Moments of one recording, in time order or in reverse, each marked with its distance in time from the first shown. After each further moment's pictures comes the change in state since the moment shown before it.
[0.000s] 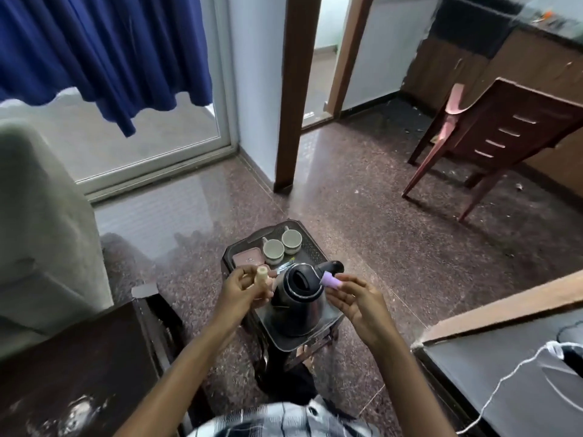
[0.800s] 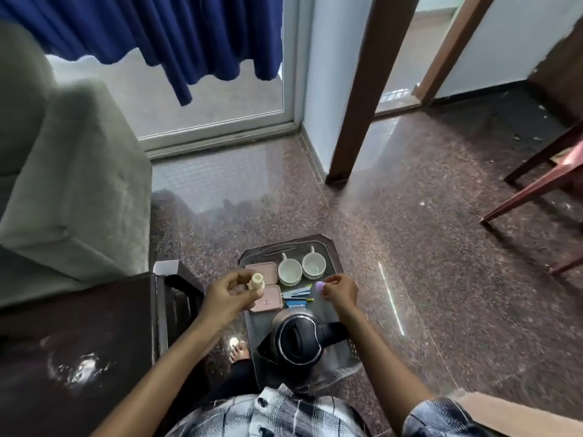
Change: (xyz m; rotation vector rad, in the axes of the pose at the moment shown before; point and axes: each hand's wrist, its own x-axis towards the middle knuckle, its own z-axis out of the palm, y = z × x) left_hand 0.092 0.028 0.022 0.035 0.347 -0.097; right_hand 0.247 0.019 0.040 -0.961 -0.035 0.012
